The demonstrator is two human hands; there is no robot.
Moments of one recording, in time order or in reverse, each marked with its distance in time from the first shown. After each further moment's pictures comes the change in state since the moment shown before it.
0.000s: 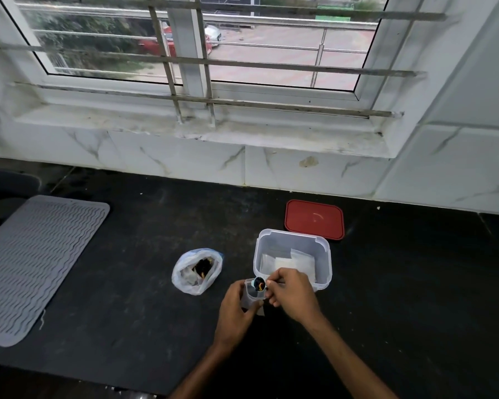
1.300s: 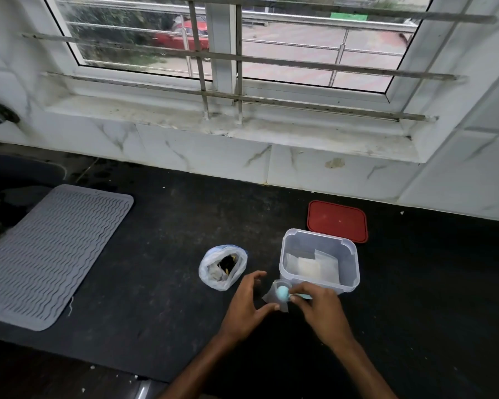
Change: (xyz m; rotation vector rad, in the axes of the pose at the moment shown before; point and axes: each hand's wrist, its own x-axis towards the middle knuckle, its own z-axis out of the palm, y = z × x) left_hand 0.003 -0.011 -0.044 0.035 -0.131 0.042; right_hand -0.029 0.011 0.013 -0.183 0.057 -0.150
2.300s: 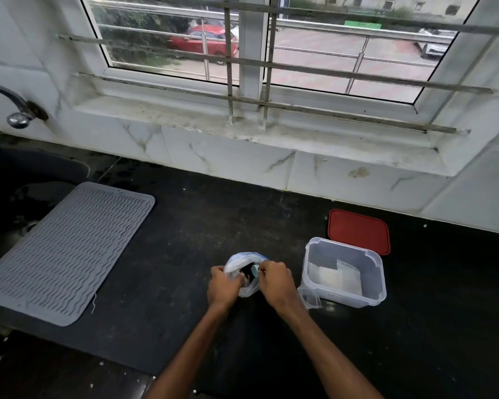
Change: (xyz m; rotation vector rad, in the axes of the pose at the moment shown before) left_hand 0.041 -0.021 -0.081 -0.048 0.343 -0.634; right_hand 0.086 -0.080 0.110 -0.309 -0.055 -0.027
